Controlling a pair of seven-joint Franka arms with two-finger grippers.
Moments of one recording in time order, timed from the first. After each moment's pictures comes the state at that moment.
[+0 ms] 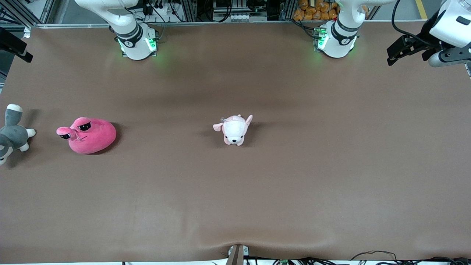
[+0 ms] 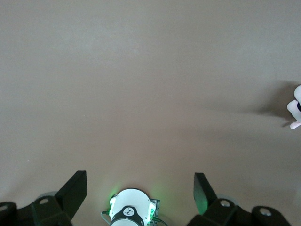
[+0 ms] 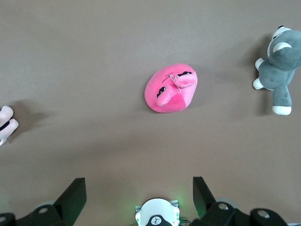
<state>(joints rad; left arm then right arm) -0.04 -0.17 -0.12 -1.62 0.05 1.38 -0.24 0.03 -0.09 -0.09 -1.42 -0.01 1.25 0.08</state>
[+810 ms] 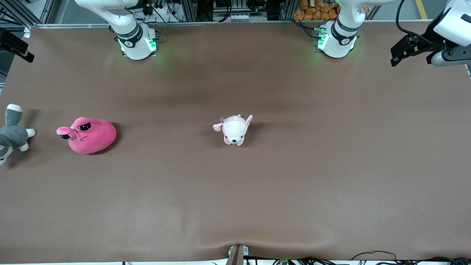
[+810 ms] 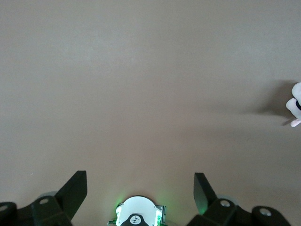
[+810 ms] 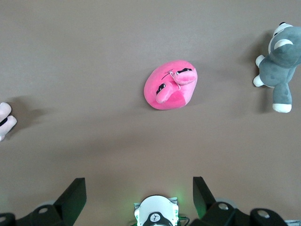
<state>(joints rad) -0.03 -0.17 -0.11 -1.62 0.05 1.41 -0.18 0.03 -0.09 -0.09 -1.42 -0.02 1.24 0.08</state>
